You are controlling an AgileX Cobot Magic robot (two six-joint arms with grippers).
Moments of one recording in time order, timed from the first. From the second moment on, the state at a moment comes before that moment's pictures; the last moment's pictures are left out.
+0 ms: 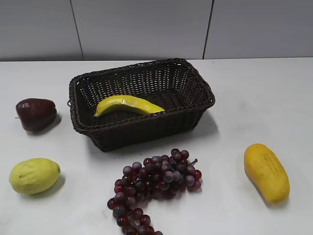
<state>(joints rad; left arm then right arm) 0.03 -0.01 -0.51 -0.04 1.05 0.07 0.29 0.33 -0.49 -0.09 1.06 0.11</state>
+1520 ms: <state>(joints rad) 0.03 -0.01 -0.51 -0.04 1.05 0.07 0.01 0.00 -0.49 -0.09 1.05 0.11</state>
